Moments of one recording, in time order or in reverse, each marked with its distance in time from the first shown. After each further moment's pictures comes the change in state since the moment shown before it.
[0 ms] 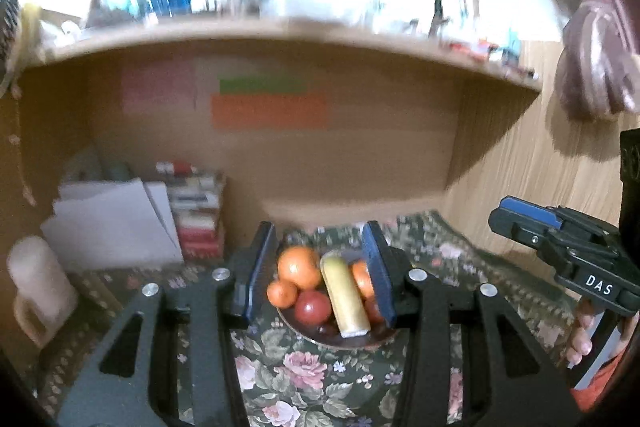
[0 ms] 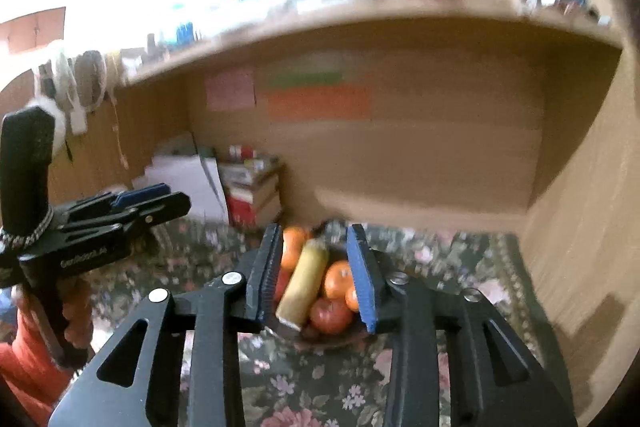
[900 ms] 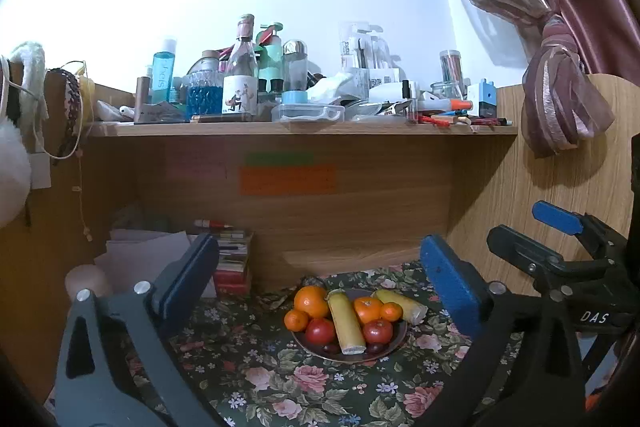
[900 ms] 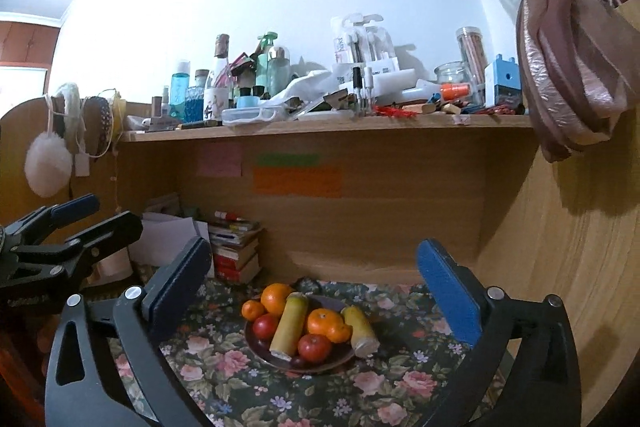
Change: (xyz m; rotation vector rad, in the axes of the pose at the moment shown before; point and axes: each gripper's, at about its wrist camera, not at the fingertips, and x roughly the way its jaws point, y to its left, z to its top) left arm -0.086 -0.029 -0.004 0.044 -0.207 0.087; right arm -0.065 0.033 0.001 -0.031 -0.215 -0.150
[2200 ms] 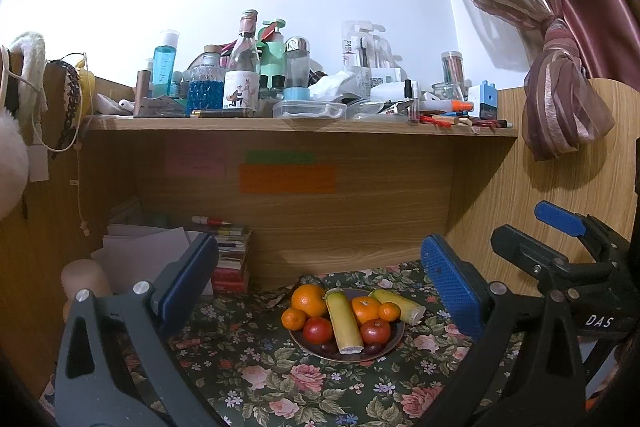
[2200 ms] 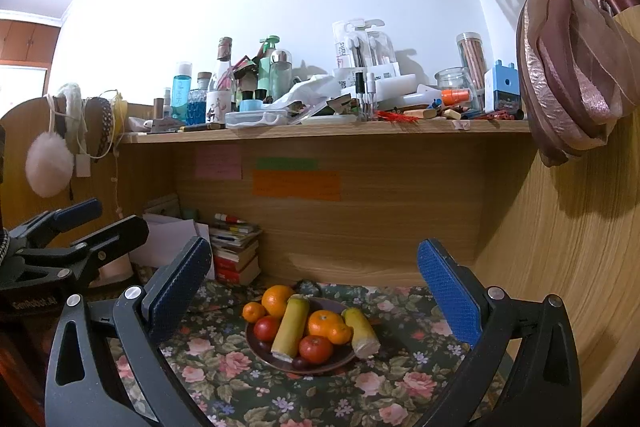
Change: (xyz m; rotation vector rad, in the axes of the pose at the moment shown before) left arm 0.002 0.001 -0.001 -0.019 0.005 -0.003; right arm -0.002 0.003 0.002 -0.009 -0.004 0.000
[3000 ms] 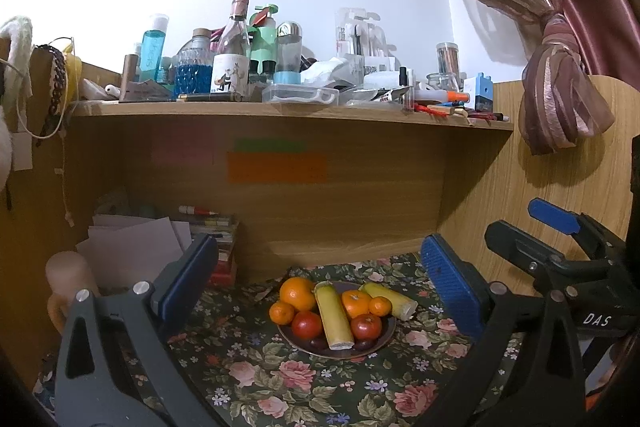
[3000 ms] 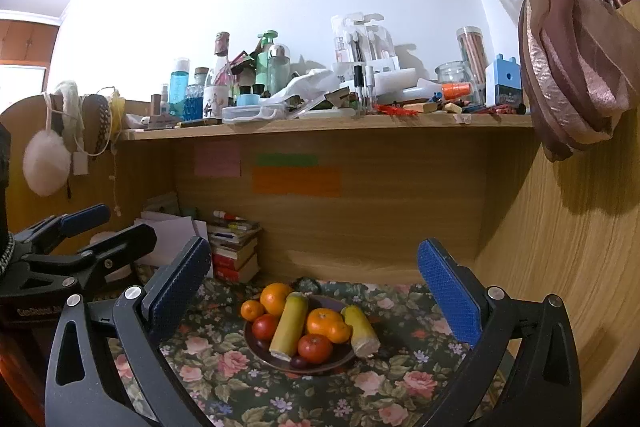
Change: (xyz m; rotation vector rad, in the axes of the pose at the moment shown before) left arm 0.015 0.001 -0.005 -0.018 0.036 -0.041; right arm 0.009 0.000 -0.002 0.007 0.017 -0.003
